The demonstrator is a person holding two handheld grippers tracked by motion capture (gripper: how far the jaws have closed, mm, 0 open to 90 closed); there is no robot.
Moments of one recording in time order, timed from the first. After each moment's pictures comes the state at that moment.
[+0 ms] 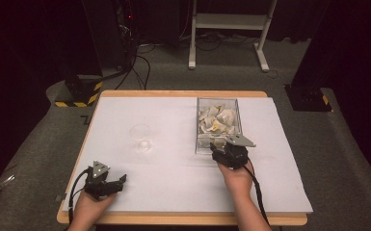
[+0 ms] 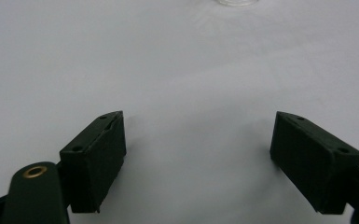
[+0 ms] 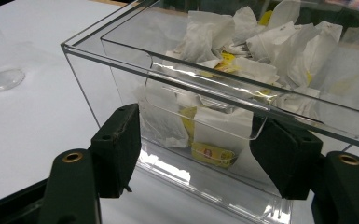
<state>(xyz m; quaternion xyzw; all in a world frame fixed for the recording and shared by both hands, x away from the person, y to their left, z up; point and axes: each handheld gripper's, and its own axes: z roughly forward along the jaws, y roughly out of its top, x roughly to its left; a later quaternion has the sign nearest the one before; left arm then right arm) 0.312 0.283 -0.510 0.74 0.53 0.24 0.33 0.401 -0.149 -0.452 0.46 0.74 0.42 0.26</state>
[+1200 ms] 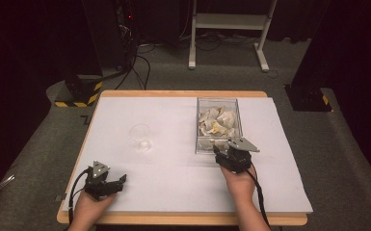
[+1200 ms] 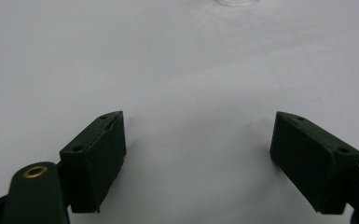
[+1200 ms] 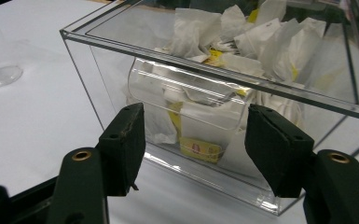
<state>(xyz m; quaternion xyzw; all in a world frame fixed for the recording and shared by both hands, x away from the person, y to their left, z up) 0.312 0.282 -0.510 0.74 0.53 0.24 0.33 0.390 -0.157 -0.455 0.47 0.73 0.42 0.27</state>
